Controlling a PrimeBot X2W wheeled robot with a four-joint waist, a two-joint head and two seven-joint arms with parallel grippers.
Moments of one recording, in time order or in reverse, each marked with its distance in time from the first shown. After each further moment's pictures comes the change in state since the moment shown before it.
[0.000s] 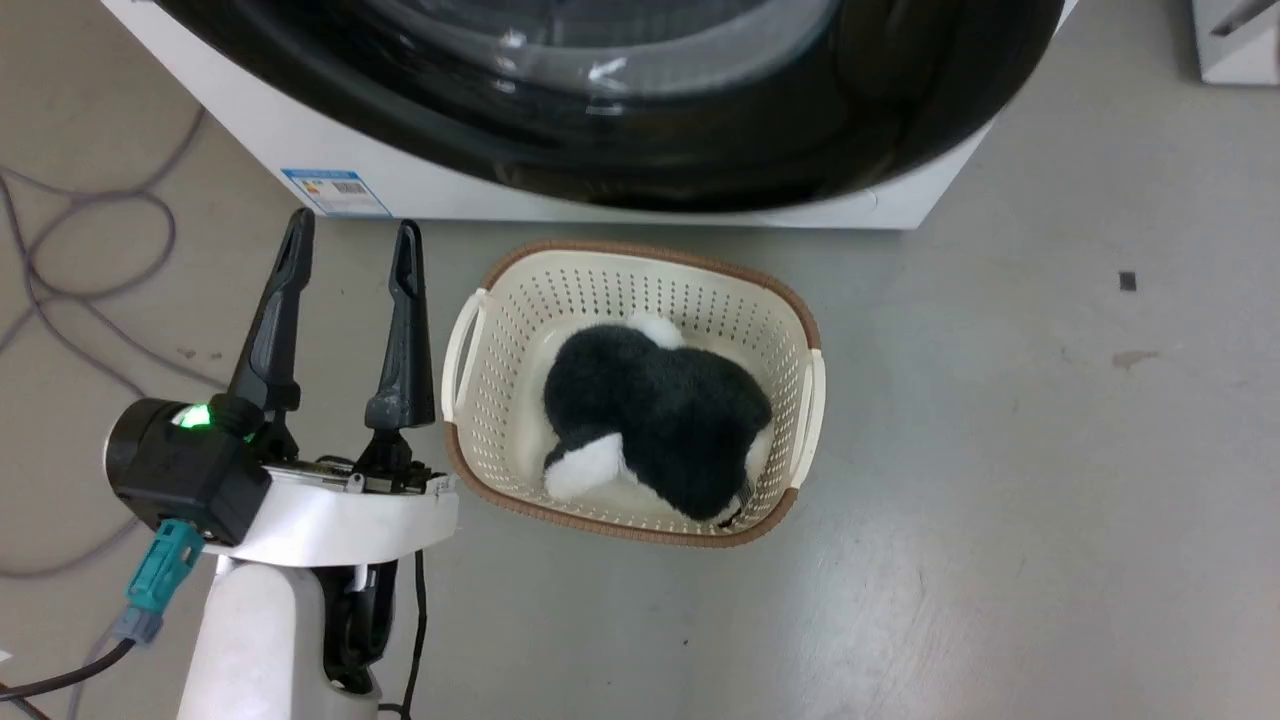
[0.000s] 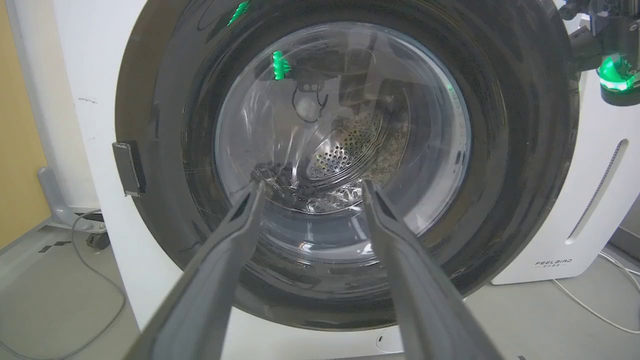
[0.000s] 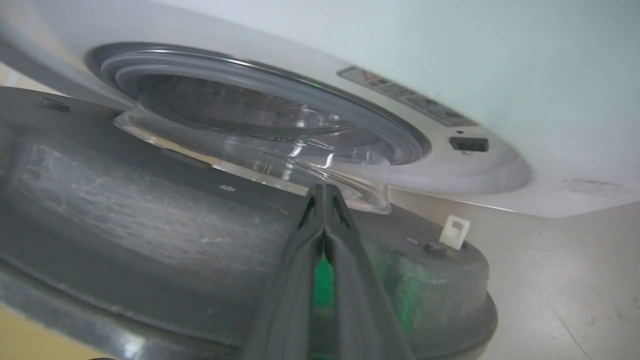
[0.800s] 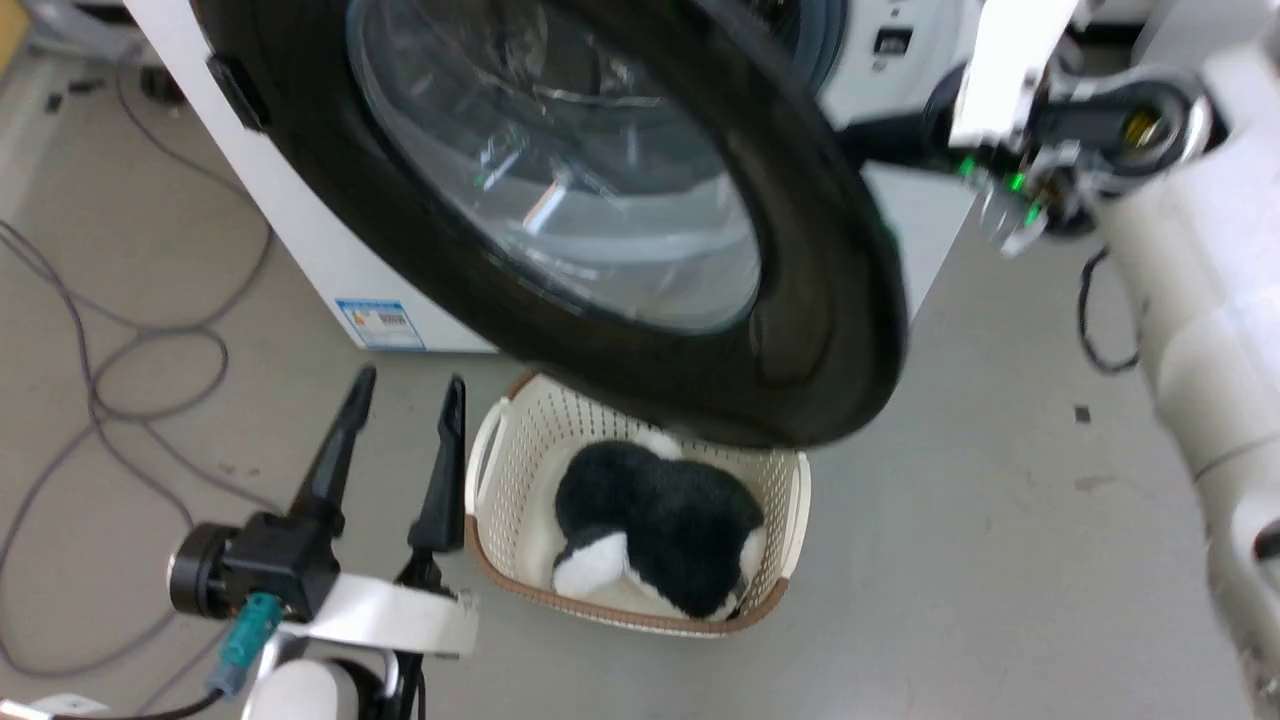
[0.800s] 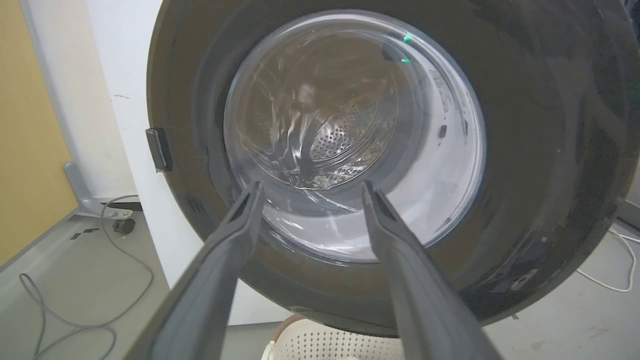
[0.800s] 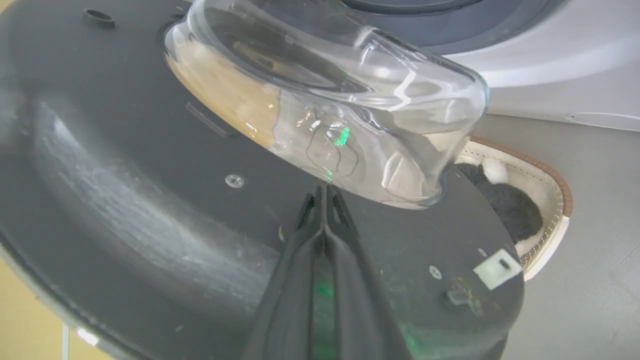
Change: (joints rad) left arm 0.150 0.001 -0.014 0.119 0.063 0.000 0.000; right arm 0.429 0.033 -0.060 -0.214 0.153 0.000 0.138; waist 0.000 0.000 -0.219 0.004
